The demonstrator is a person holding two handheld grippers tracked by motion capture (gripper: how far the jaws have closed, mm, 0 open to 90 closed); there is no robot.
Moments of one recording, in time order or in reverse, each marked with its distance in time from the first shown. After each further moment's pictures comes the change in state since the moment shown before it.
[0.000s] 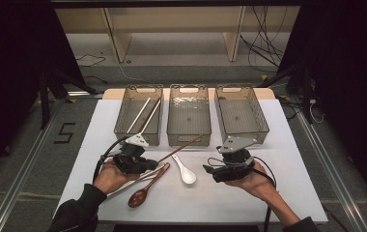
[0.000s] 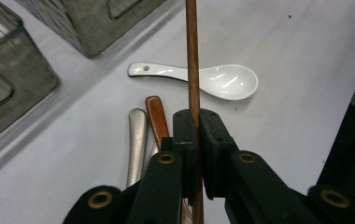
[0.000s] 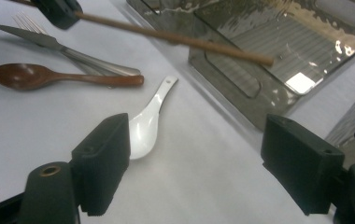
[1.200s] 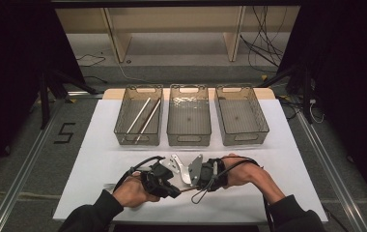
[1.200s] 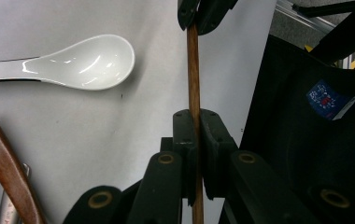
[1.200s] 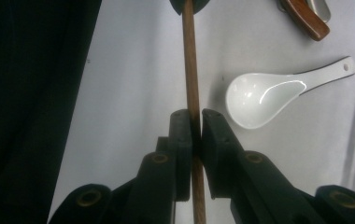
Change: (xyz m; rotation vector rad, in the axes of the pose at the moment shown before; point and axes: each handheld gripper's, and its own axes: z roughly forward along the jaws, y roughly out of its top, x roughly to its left) left arm -0.067 0.005 0.047 0.203 -0.222 0.216; right arm 0.038 0.028 0.047 0.439 0.428 -0.756
